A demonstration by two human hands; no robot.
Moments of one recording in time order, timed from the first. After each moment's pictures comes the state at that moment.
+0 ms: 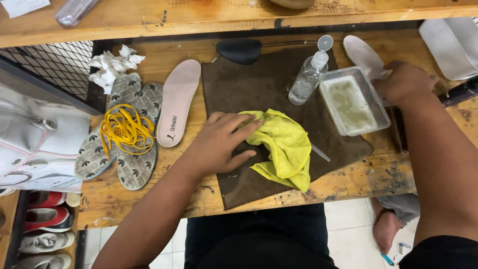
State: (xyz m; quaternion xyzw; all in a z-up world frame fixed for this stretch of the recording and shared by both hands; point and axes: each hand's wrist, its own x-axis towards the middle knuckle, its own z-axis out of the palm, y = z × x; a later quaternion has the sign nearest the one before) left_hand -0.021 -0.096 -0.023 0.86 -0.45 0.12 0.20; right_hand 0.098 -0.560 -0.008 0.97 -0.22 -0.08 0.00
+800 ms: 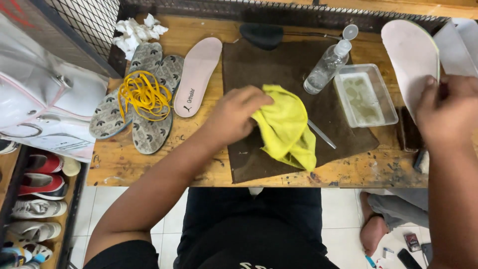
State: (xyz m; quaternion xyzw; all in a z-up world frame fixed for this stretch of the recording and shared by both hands) left_hand -0.021 -0.098 -0.044 0.82 -0.41 0.25 0.31; right_hand -0.014 -0.606 -0.018 0.92 0.12 0.37 -0.01
